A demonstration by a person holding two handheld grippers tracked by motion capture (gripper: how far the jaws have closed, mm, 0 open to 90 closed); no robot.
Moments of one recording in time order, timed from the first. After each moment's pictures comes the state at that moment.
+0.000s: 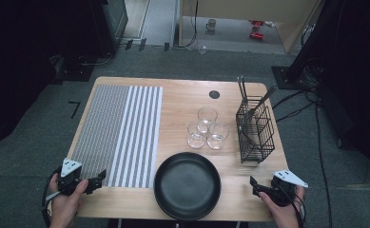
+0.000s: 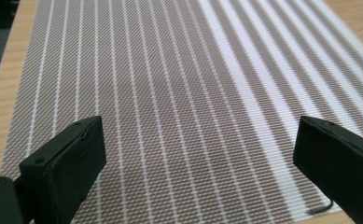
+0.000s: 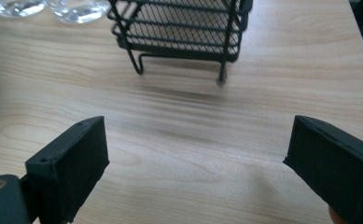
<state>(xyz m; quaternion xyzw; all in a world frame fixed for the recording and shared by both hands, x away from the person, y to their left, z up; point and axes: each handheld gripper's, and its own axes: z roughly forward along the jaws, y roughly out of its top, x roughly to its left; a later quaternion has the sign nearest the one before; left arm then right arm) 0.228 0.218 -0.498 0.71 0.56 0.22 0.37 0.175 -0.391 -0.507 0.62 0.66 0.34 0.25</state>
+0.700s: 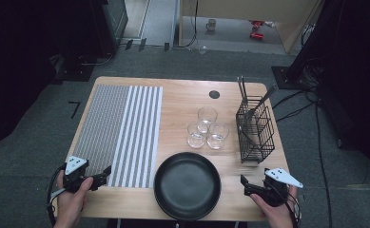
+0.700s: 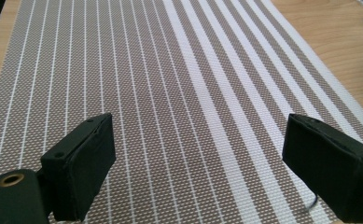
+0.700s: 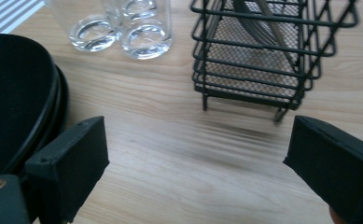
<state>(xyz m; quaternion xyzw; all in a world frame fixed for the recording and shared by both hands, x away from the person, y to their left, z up) 0.232 0.201 -0.487 0.71 0.55 0.21 0.38 0.172 -0.356 -0.479 0.59 0.67 0.38 0.24</state>
